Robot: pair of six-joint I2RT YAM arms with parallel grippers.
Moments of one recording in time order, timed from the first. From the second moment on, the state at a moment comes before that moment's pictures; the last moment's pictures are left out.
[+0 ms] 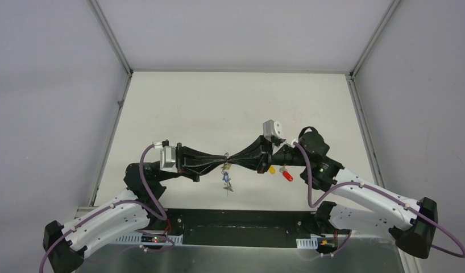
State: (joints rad) left arm -0.85 0.58 0.38 0.87 0.54 -0.21; right arm 1.00 0.94 0.78 0.35 -0.63 0.15
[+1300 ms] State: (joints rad) left arm -0.85 0.40 0.79 -0.59 -0.21 -0.57; right arm 0.83 1.10 1.14 -0.48 -0.33 0.42
